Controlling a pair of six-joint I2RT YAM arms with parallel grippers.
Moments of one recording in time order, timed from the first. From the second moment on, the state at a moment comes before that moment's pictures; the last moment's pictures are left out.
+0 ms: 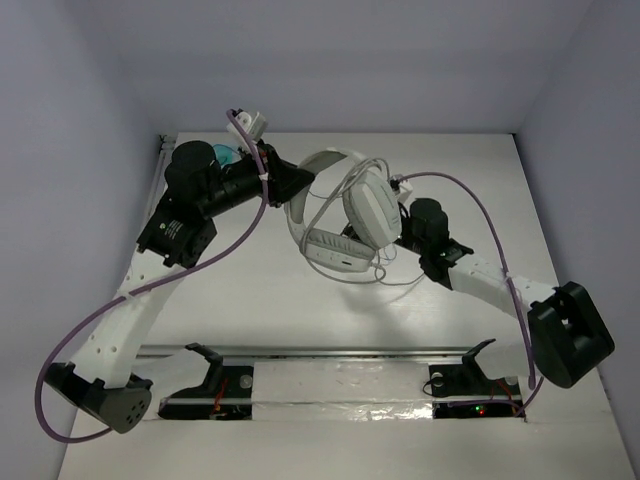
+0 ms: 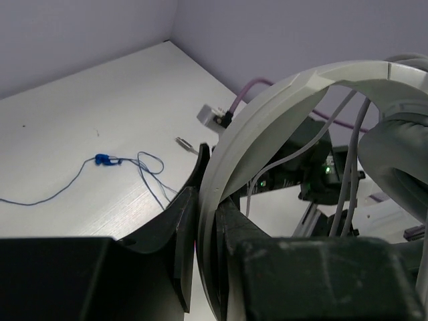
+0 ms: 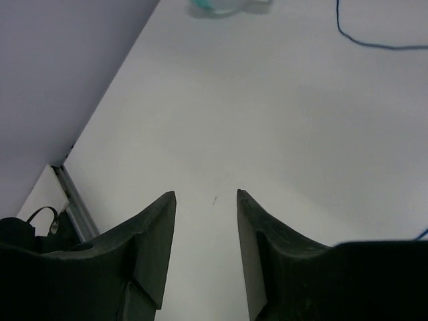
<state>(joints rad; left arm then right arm) -0.48 1.10 1.34 -0.30 0.51 -0.33 0.54 1.33 0.75 0.38 -0.35 0.52</state>
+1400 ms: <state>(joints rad) -0.38 1.28 1.70 -0.42 0.45 -0.49 0.54 1.41 0.68 0.27 0.04 0.46</state>
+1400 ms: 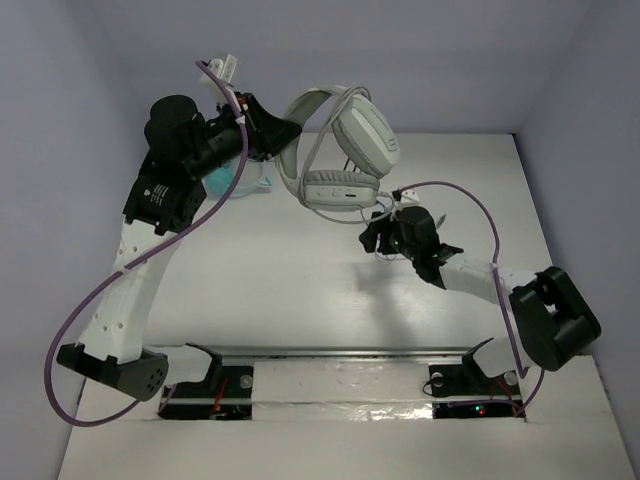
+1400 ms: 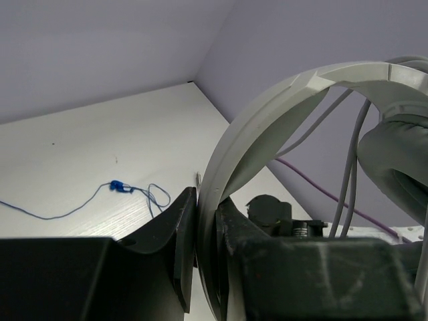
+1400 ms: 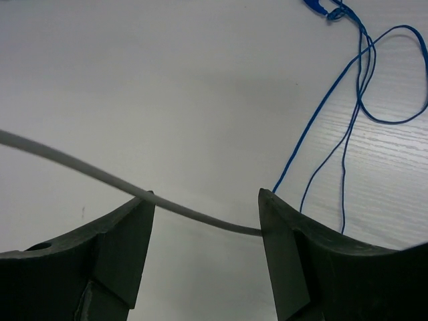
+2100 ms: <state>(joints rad) -0.38 1.29 1.79 -0.42 0.40 -0.54 0.54 1.53 0.72 0.31 0.06 0.46</state>
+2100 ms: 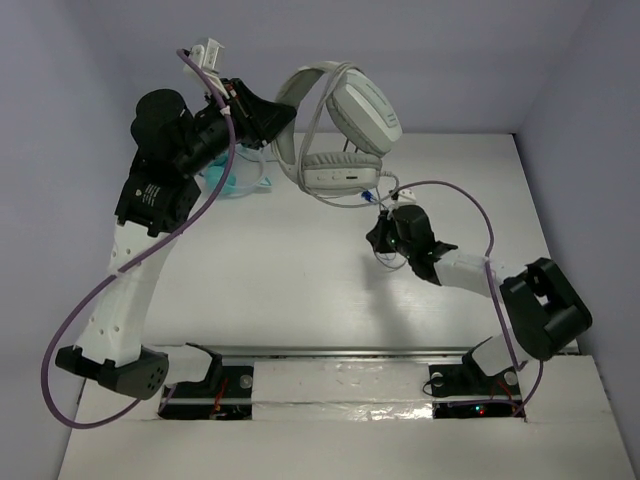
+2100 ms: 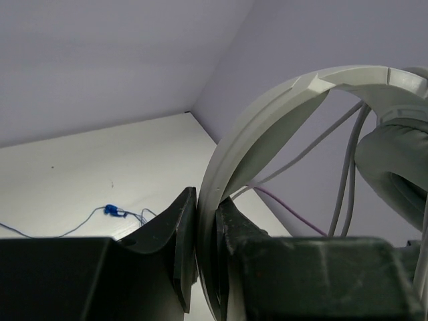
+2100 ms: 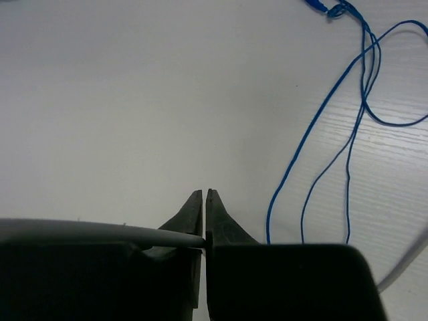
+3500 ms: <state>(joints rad) -0.34 1.50 1.47 -0.16 -0.35 -0.57 1.14 1.29 1.14 -0.53 0.24 0.49</state>
